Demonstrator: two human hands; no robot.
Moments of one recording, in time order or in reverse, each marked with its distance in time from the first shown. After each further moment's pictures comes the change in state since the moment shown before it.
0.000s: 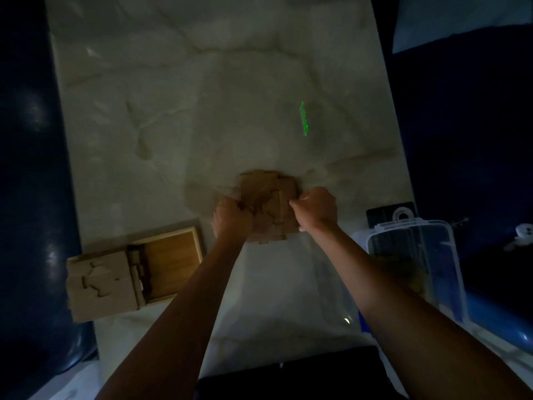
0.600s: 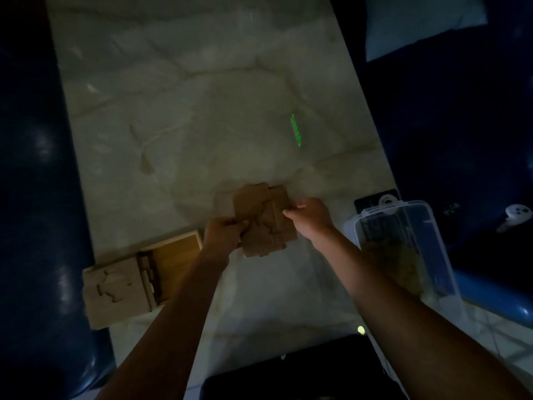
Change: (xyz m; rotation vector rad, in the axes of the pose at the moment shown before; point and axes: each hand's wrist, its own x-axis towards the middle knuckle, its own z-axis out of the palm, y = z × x) left_hand -0.037 -0.019 -0.028 -0.456 -0.224 -0.079; right_hand -0.037 0.020 -0.012 0.174 -0.104 -0.038
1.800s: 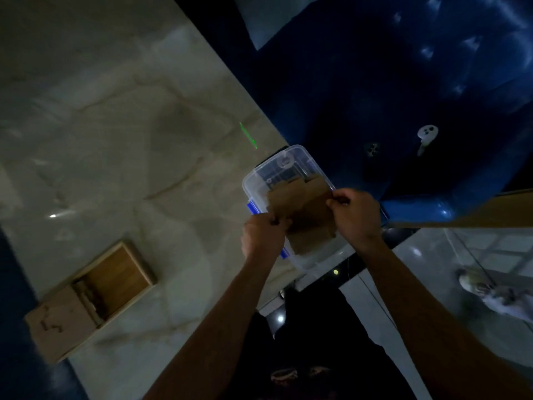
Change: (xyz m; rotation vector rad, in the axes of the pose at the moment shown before) left_hand -0.159 -0.046 0.209 0.722 -0.115 0.374; right_hand -0.130 0.195 -0.180 0.036 0.489 -0.013
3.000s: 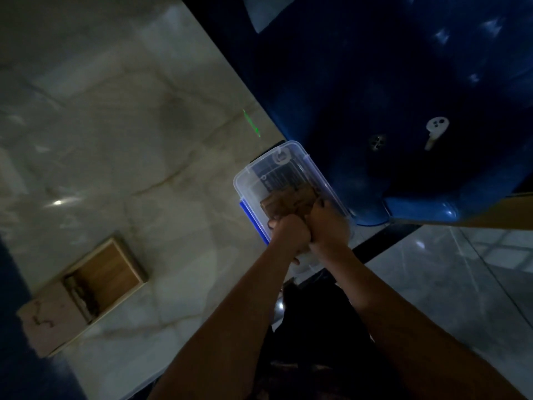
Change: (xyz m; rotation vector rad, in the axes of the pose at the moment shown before) left_hand 0.024 0.044 0.061 0.271 -0.475 -0.308; right_hand 0.015 0.018 0.068 -0.633 -0.184 0.031
